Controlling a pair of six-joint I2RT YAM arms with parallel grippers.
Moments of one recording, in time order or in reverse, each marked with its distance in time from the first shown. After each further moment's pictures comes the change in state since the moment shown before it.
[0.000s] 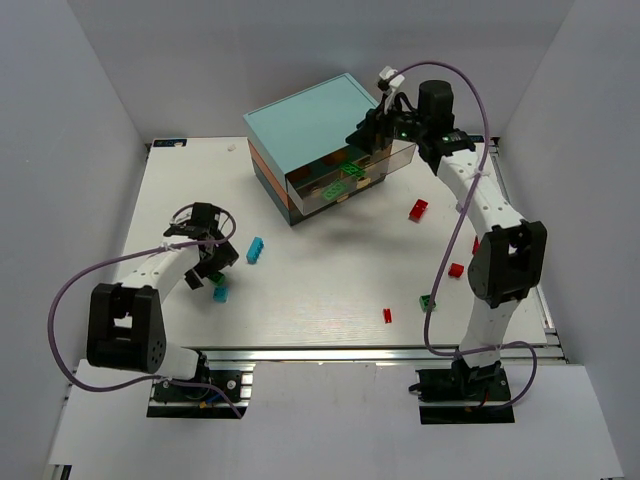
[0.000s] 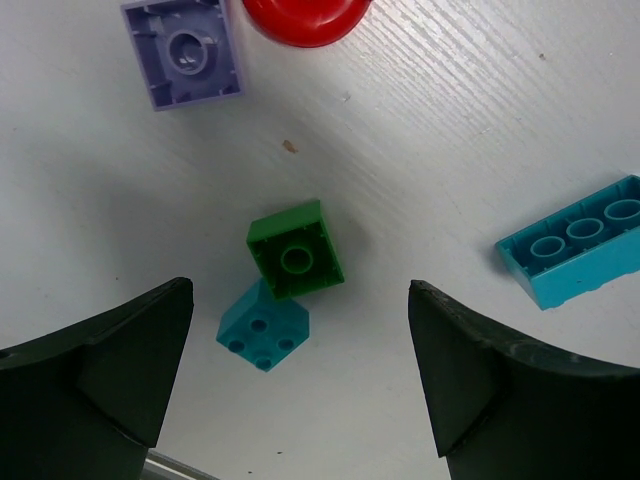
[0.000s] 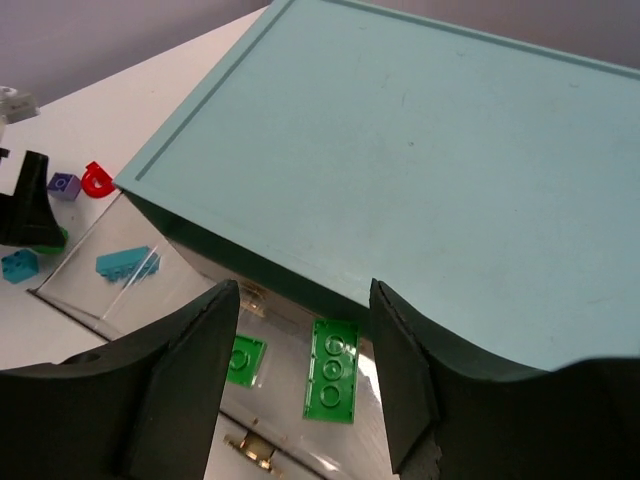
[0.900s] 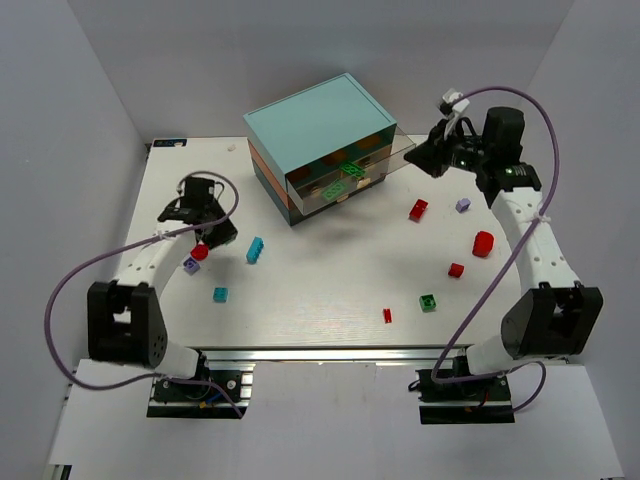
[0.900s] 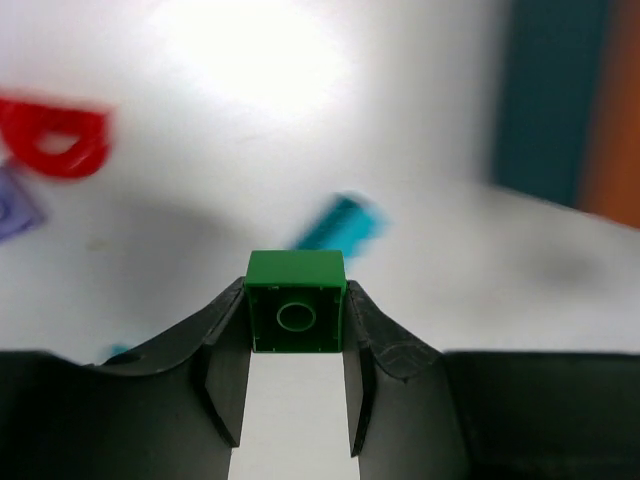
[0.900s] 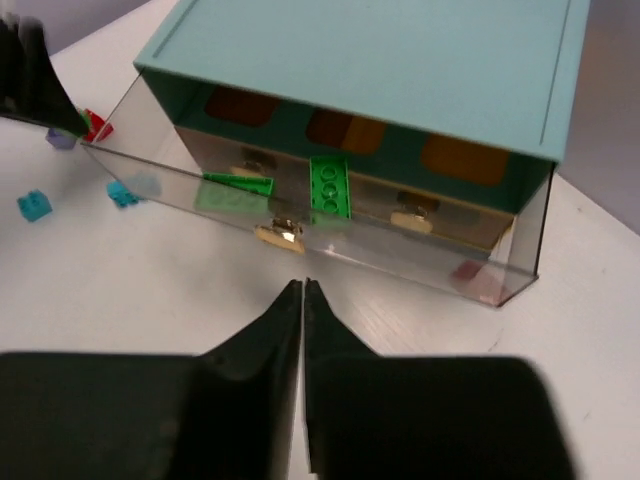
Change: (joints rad) left arm 0.016 0.061 0.150 0.112 0.192 0.106; right arm -0.215 -0.413 -0.368 -0.111 -0.082 -0.054
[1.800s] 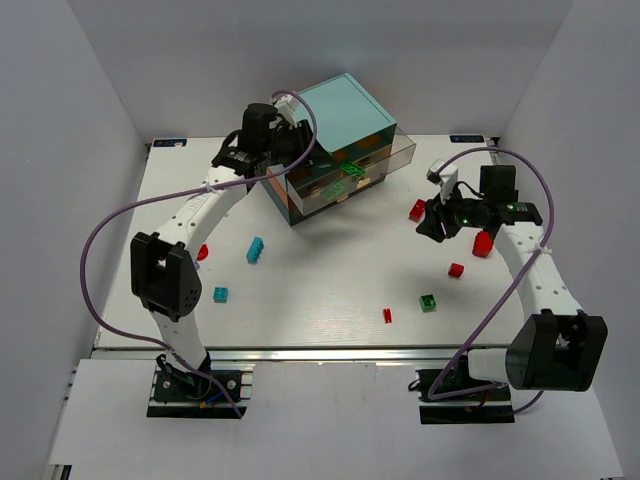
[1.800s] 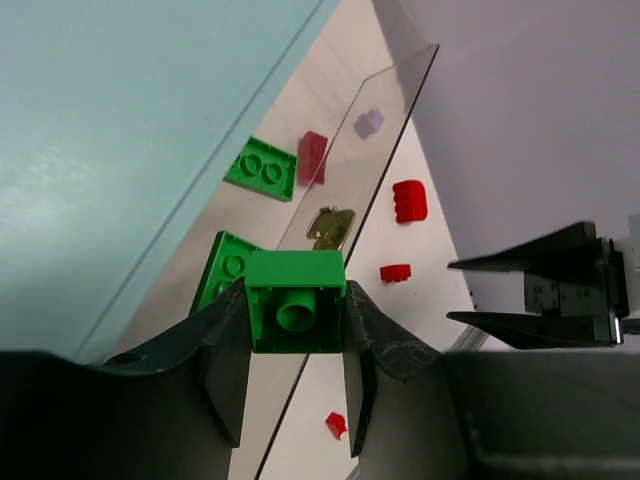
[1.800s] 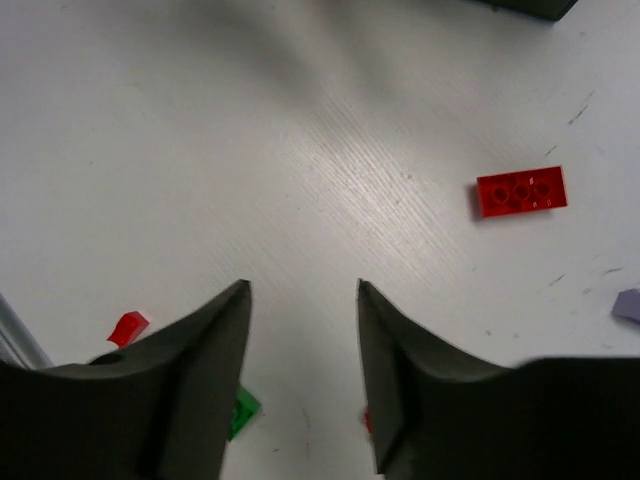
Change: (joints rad) left arm -0.298 0.355 0.719 0.245 0.537 0.078; right arm -0.062 -0.194 -0.353 -0.366 0.143 -0.417
